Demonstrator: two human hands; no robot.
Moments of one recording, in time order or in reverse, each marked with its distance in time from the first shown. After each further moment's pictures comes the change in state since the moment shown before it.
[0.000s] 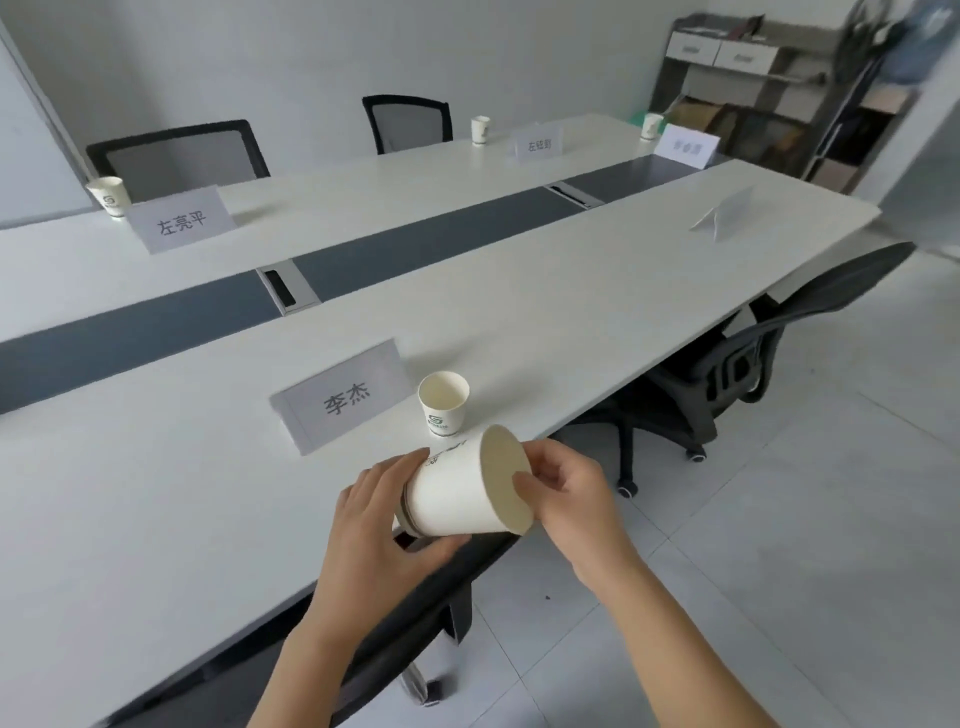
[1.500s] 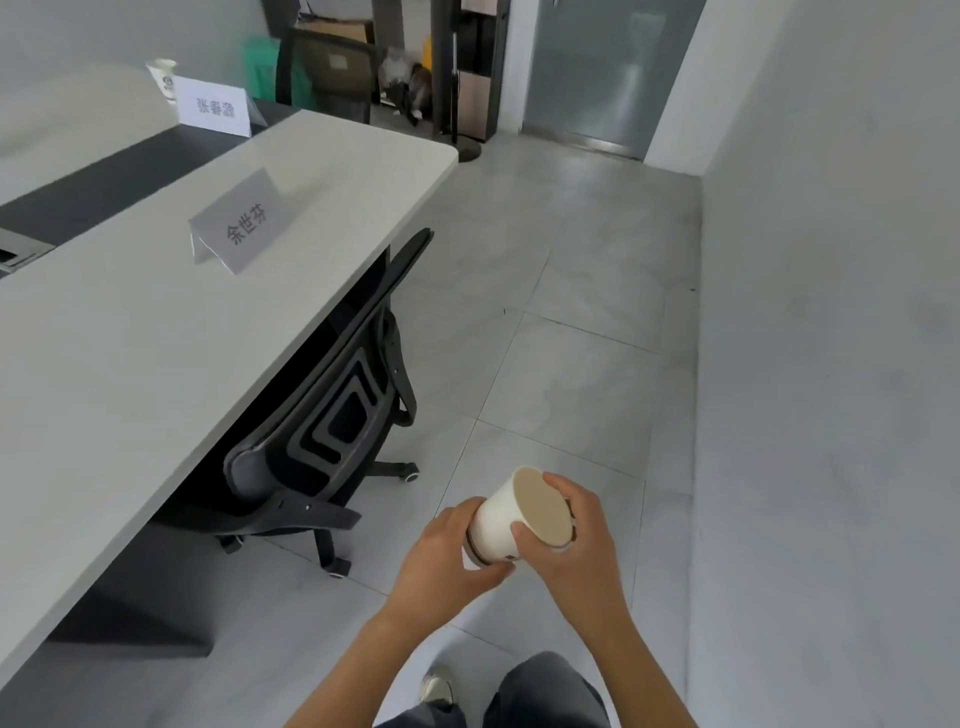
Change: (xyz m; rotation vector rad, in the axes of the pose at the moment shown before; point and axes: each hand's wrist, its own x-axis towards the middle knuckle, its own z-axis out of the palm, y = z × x) left_hand 0.221 0.351 0.660 -0.158 -0.913 0.056; right_hand 0.095 0.164 -0.664 -0.218 0.788 0.195
